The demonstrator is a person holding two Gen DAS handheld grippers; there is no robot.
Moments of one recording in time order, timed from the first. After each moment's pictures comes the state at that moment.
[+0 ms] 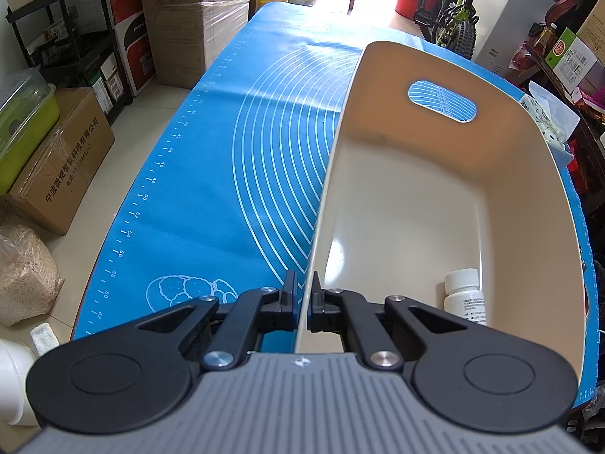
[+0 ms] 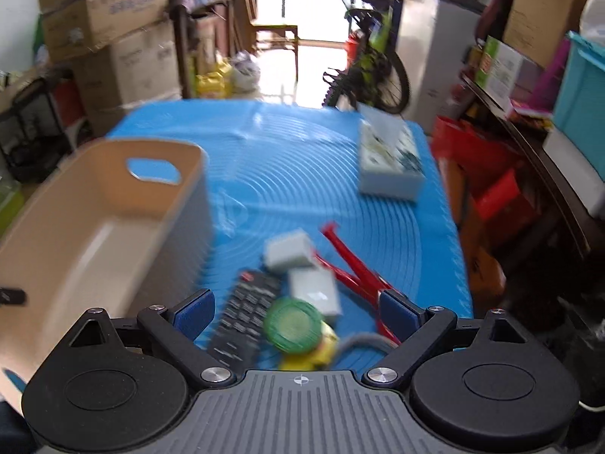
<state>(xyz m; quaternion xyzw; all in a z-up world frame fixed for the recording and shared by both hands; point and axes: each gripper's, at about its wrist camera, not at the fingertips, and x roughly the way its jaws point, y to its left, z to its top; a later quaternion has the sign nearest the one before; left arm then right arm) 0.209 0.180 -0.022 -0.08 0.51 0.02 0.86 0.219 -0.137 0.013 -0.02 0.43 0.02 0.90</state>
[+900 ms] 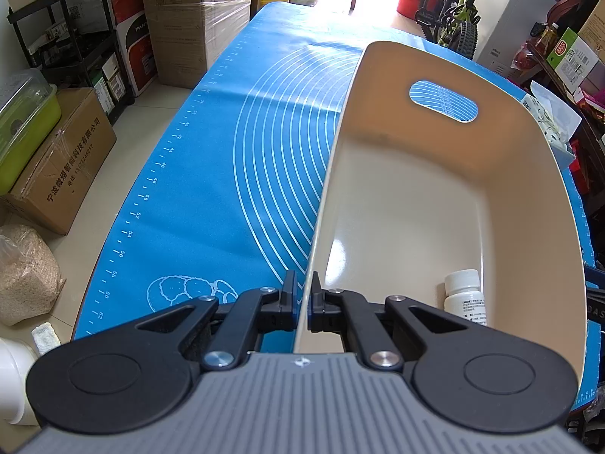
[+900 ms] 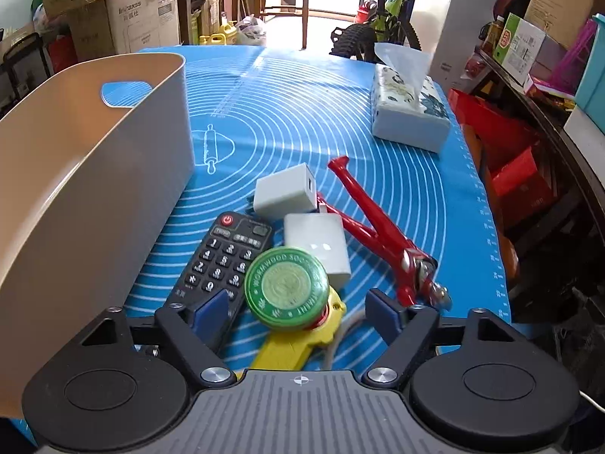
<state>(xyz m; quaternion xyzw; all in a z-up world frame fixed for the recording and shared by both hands) 0.209 0.179 -0.023 -0.08 0.51 0.02 0.86 0.243 -0.120 -0.061 -0.05 0.46 0.03 0.89</state>
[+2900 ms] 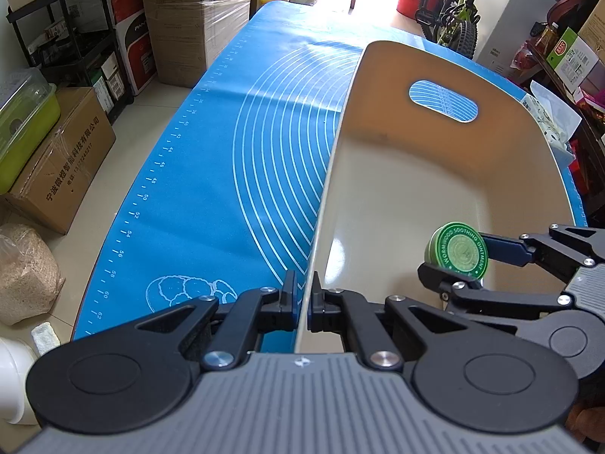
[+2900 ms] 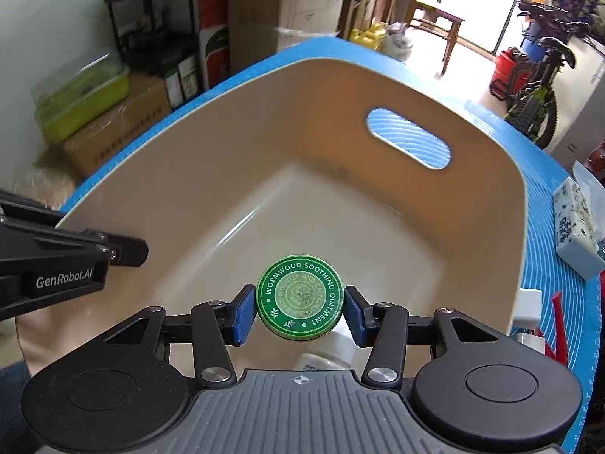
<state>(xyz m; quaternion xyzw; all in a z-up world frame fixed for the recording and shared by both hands) 0.209 0.178 -0.024 -0.08 0.51 0.02 0.86 0.247 0.082 -0.027 -0.15 0.47 0.21 0.84</state>
